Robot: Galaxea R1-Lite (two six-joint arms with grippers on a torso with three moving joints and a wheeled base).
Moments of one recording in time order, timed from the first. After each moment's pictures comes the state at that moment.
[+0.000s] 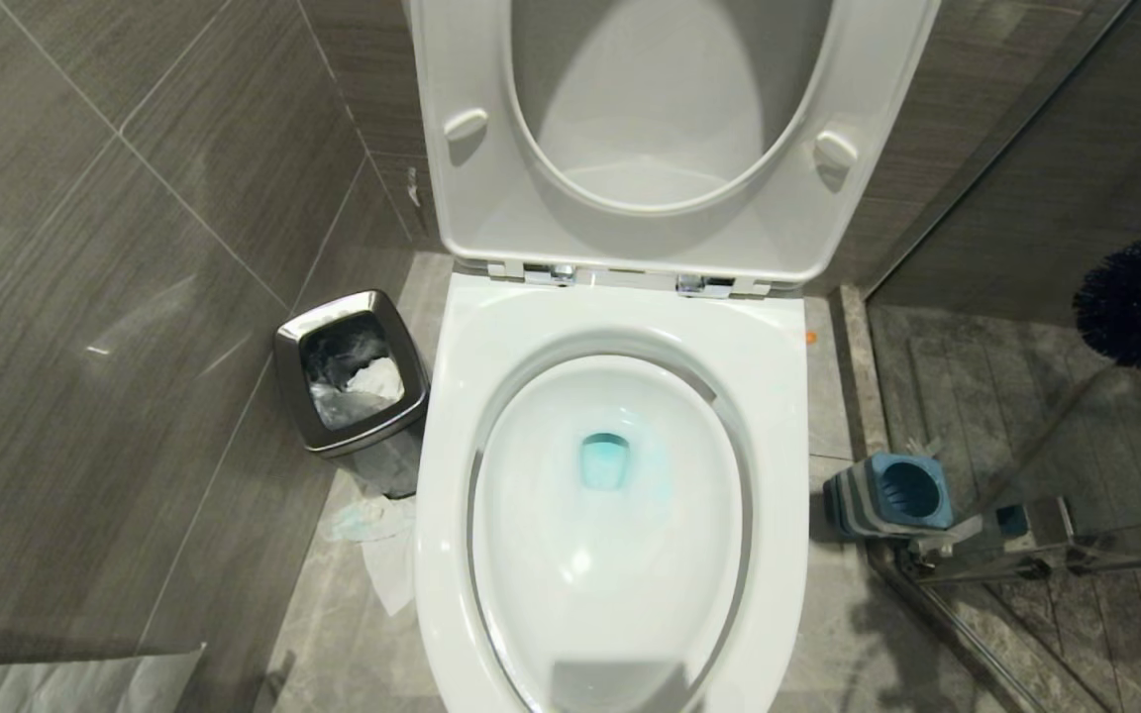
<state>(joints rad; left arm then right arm) 0.00 0.00 0.00 0.01 -0.01 0.12 -0.25 0.86 -1.45 0.43 0.37 0.00</state>
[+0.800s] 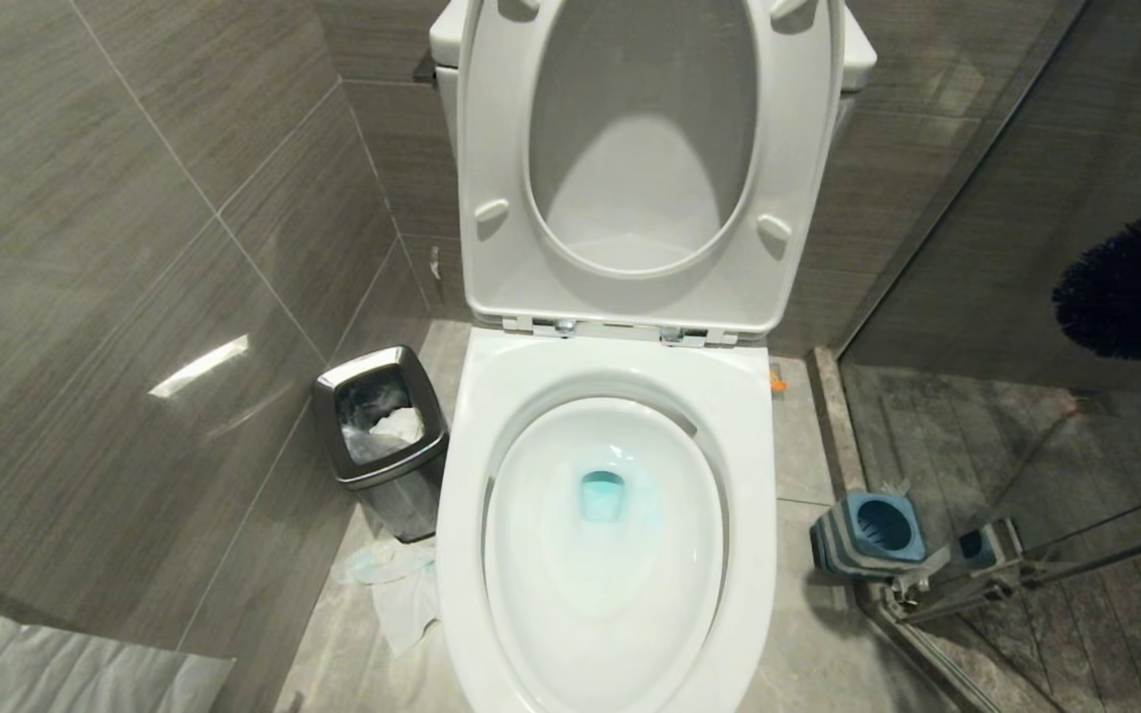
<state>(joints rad) 0.00 0.00 0.00 0.01 -0.02 0.12 -0.25 0.94 -1.49 0.43 0.38 0.00</state>
